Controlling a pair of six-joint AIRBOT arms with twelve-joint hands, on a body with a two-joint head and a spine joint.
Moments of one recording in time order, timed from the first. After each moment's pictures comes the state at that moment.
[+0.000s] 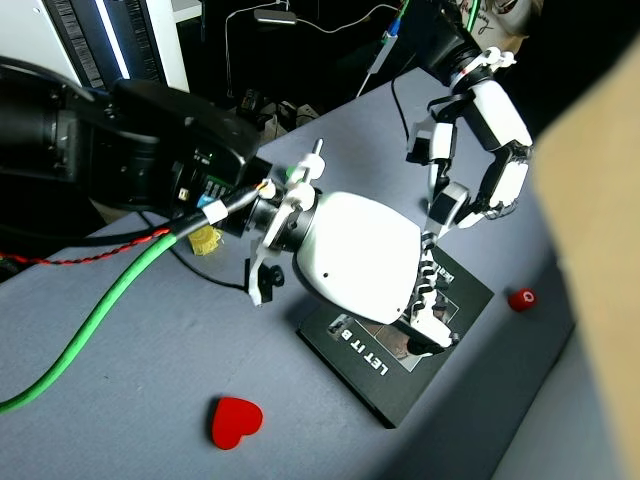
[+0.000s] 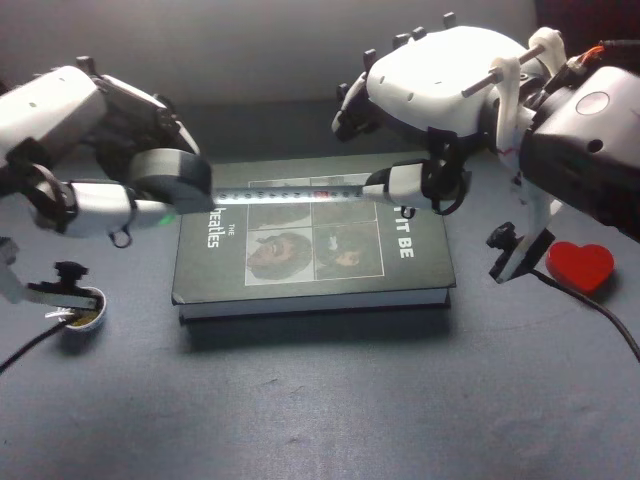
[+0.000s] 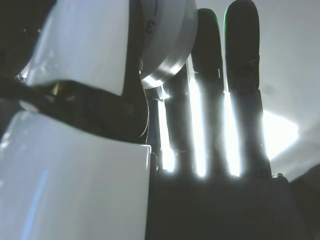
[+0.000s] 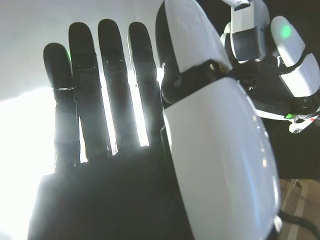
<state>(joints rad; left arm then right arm) 0.75 -0.83 0.96 -0.56 -0.73 0.87 -0.20 -1.22 0.97 1.26 0.52 -2.25</state>
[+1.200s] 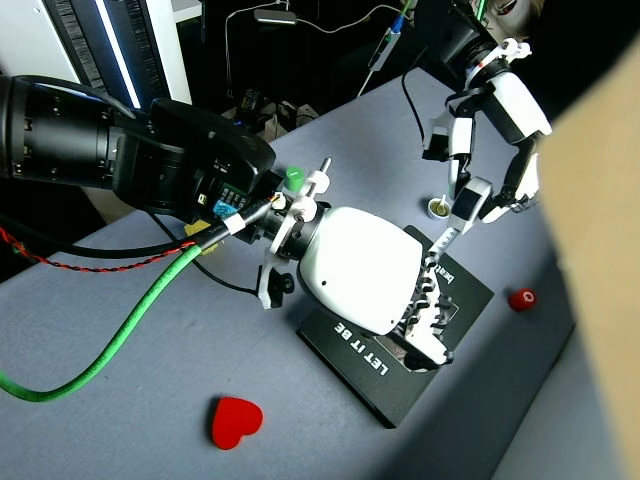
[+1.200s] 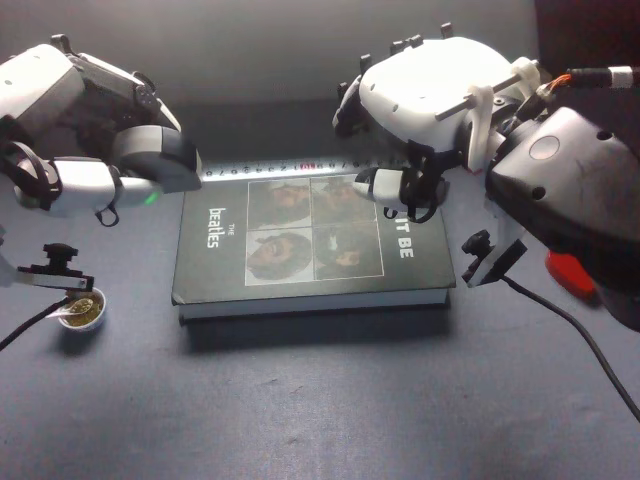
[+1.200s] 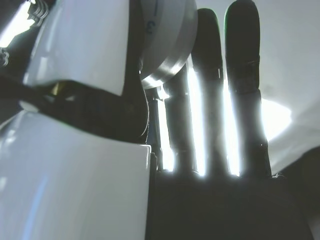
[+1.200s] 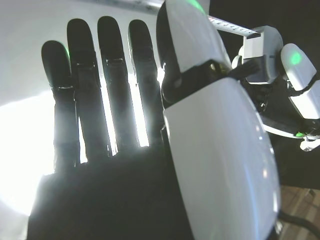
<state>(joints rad) 0.73 -0.83 0.96 -0.62 -0.73 0.87 -0.27 -1.31 1.01 1.15 0.70 -2.15</state>
